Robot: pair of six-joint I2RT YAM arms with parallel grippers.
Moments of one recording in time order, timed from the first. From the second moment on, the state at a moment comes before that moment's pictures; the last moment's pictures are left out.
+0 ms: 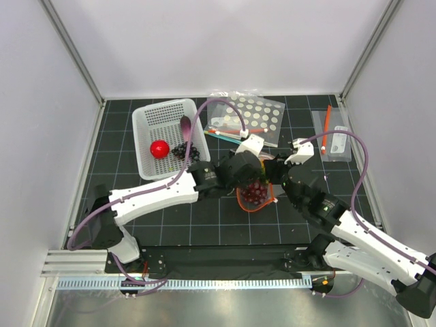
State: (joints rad) left arm -1.17 1.61 1.43 -0.56 -0.55 -0.38; right arm 0.78 0.77 0.64 -0.11 0.52 0.48
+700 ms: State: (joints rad) left arm -0.85 1.64 1.75 -0.74 -0.11 -0.48; right arm 0.78 0.95 0.74 -0.18 0.40 0.45
